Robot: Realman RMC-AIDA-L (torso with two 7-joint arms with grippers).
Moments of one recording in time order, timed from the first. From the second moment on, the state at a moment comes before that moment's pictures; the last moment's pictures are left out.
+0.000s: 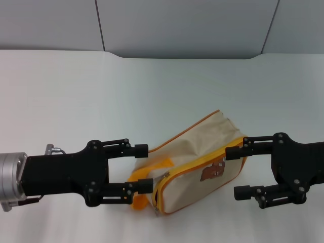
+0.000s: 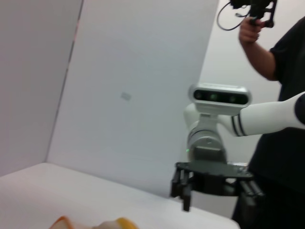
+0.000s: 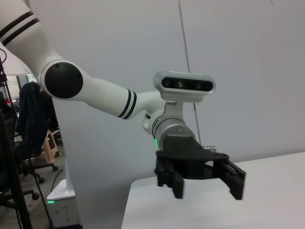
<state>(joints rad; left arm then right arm) -0.47 -2.02 0.92 0.52 1.73 1.83 -1.23 0.54 1.98 -0.80 -0.61 -1.91 -1.94 1.20</state>
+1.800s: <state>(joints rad) -0.35 -2.05 0.91 0.45 1.83 1.74 -1.14 0.53 1.98 -0.75 -0.61 -1.90 -1.93 1.21</state>
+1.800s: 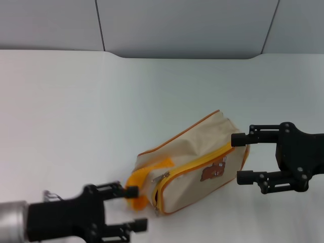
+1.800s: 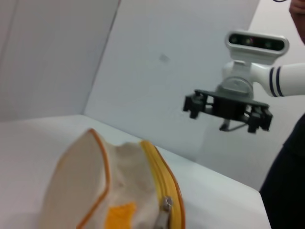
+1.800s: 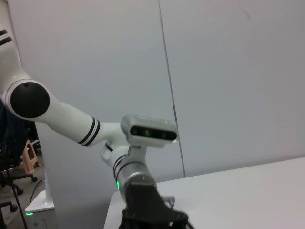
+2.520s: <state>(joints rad) -0.45 -2.07 0.90 0.35 1.85 1.48 -1.13 0.54 1.98 -0.75 -0.61 -1.90 -1.92 1.21</state>
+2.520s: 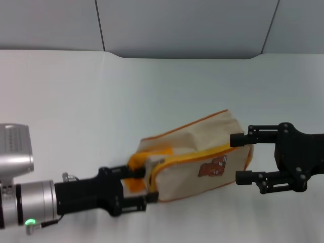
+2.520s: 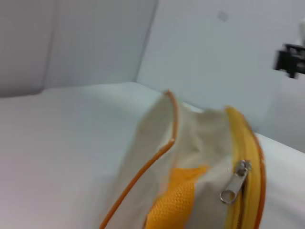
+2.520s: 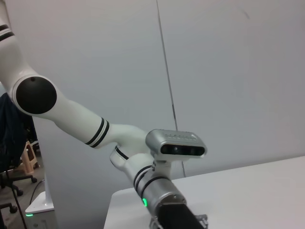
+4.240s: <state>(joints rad) -0.51 -2.08 0.87 0.27 1.68 1.39 -0.97 0.54 1.99 -0.71 -0.61 -1.90 -1.90 1.22</state>
